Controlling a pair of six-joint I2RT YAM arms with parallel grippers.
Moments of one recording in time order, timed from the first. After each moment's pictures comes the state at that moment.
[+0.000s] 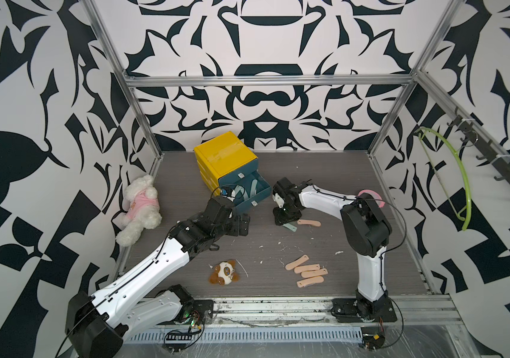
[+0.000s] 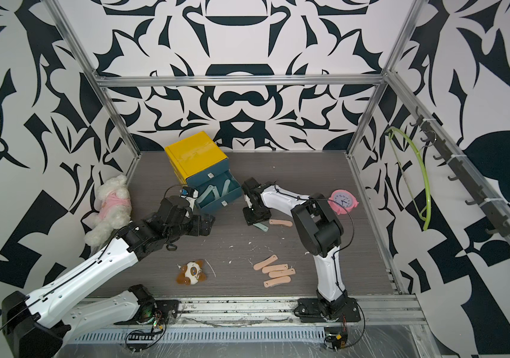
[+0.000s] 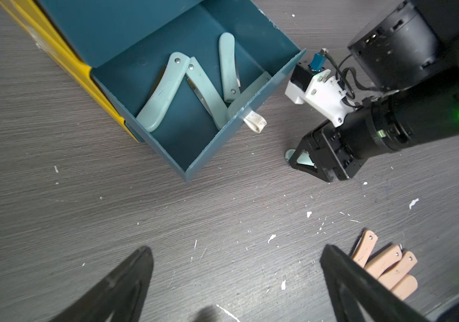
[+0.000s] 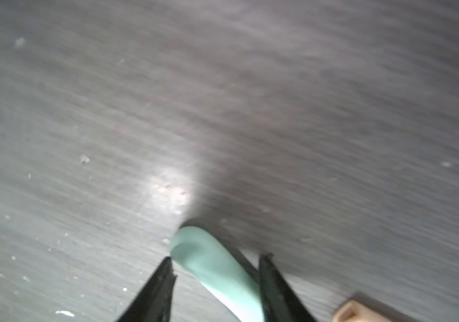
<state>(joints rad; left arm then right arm) -0.73 1.03 0.87 -0.60 -0.14 -0.45 0.64 2.02 1.42 -0.78 -0.09 0.28</state>
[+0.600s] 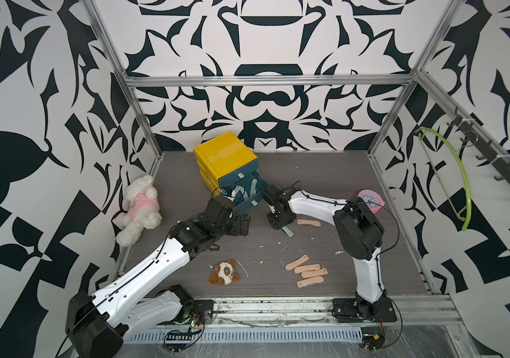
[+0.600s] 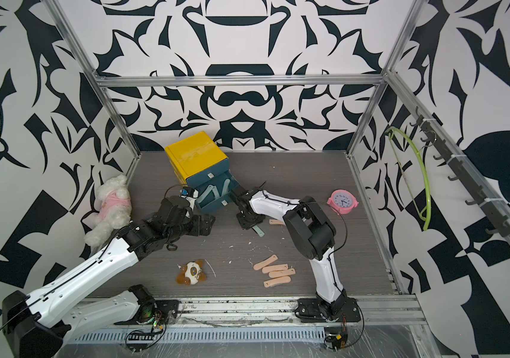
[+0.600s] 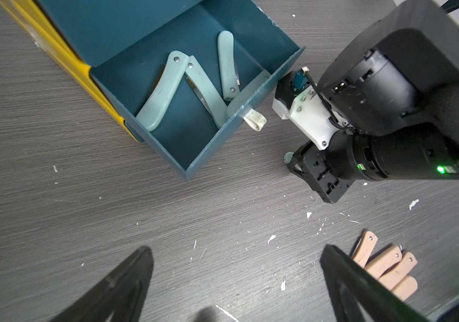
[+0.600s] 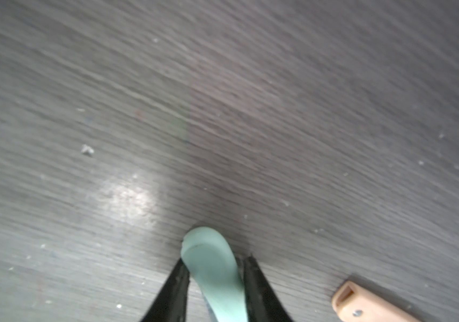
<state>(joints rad) -0.73 1.03 0.87 -0.60 -0.14 -0.46 0.73 2.05 1.45 -0.80 0.10 0.28</state>
